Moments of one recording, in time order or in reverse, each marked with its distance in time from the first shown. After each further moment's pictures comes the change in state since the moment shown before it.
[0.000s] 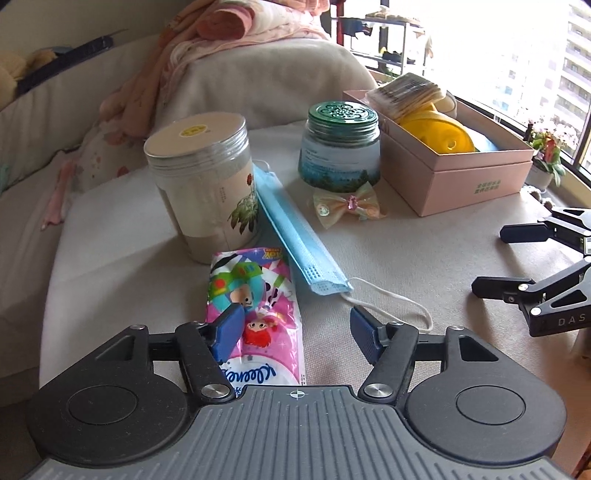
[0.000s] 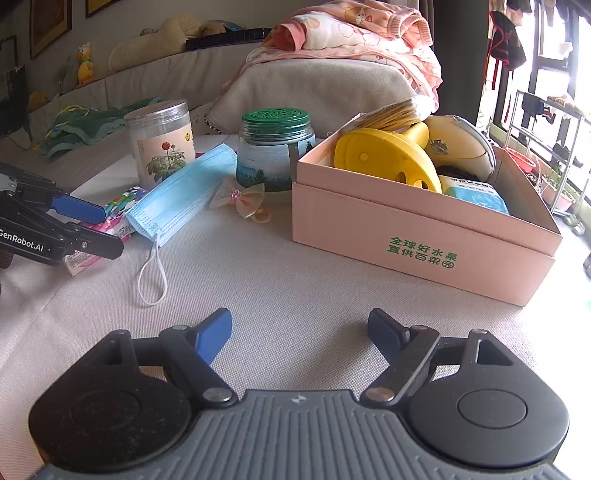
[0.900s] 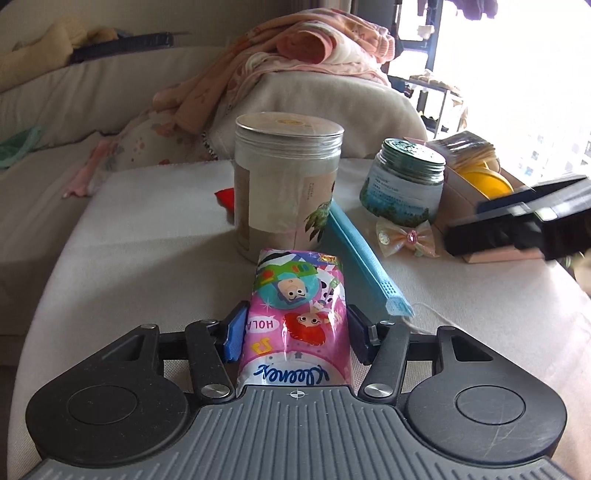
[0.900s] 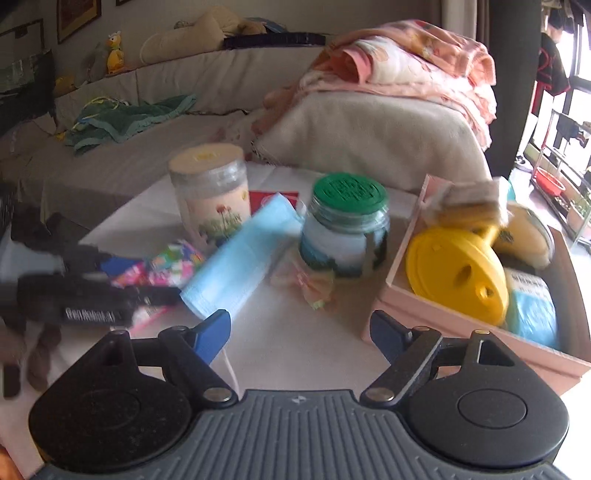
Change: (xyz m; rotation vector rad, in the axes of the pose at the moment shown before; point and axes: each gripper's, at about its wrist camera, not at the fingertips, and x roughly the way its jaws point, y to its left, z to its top) left arm 0.013 0.040 -0.032 -0.187 -0.172 0.012; right arm 0.016 0.060 0.102 -0.067 0.042 0.101
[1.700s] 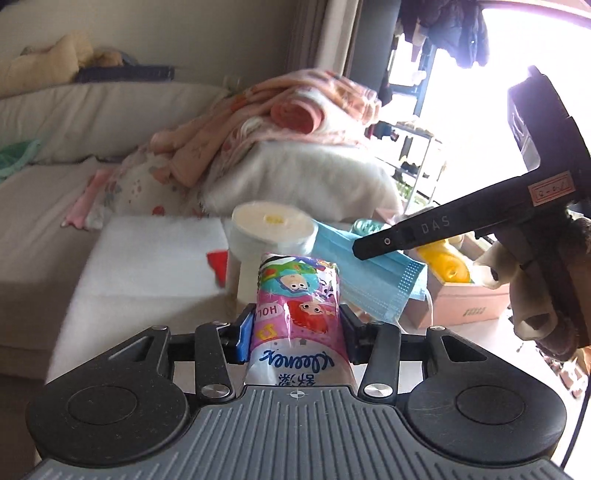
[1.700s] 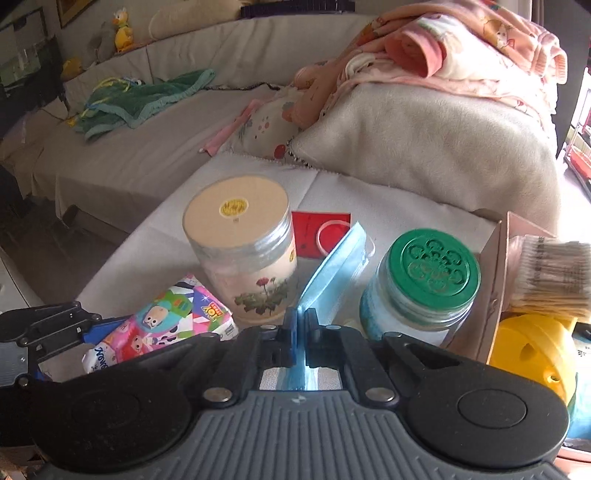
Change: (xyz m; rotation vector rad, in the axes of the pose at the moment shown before) left arm -0.064 0.007 0.045 -0.083 -0.132 -0.088; right arm 0.030 0.006 0.073 0.005 0.084 0.077
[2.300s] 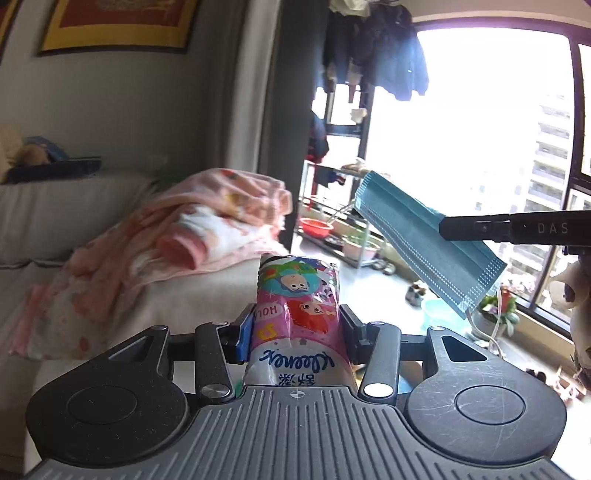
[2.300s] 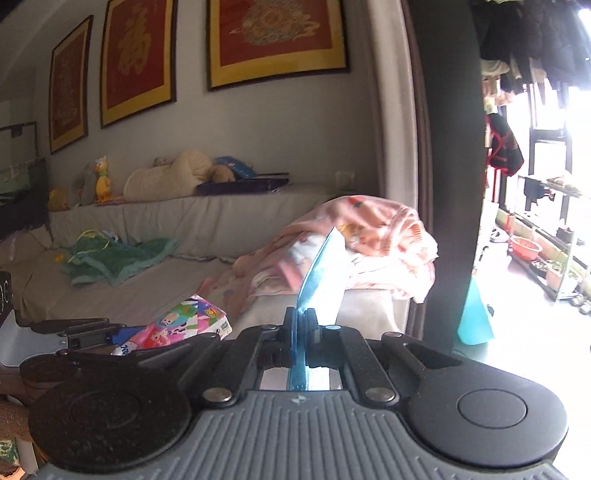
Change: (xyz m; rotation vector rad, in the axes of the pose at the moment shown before) left arm 0.021 -0.129 0.122 0.129 -0.123 -0.148; right arm -0.221 -0.097 0.015 0.084 -0.481 -0.173
